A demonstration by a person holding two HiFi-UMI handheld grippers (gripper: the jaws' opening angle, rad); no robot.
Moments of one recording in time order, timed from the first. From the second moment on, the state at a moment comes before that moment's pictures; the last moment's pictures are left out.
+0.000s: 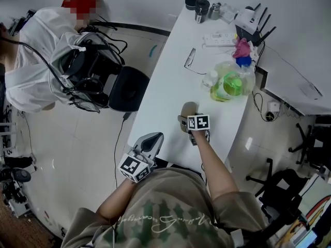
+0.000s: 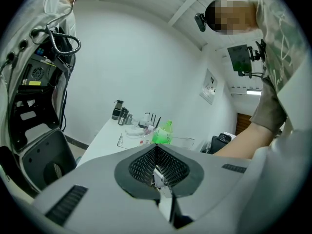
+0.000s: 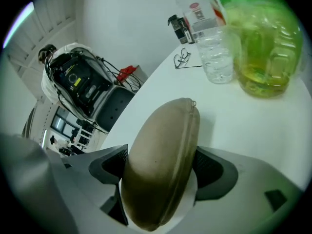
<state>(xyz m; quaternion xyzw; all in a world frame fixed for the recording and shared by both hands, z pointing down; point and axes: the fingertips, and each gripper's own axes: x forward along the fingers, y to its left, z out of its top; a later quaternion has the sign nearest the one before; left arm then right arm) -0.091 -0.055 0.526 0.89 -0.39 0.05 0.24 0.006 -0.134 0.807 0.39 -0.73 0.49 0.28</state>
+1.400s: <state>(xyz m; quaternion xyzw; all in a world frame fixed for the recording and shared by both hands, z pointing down) -0.029 -0.020 0.478 0.94 -0.13 0.00 0.33 0.016 -0.038 0.486 0.21 -0.86 0.43 -0.17</state>
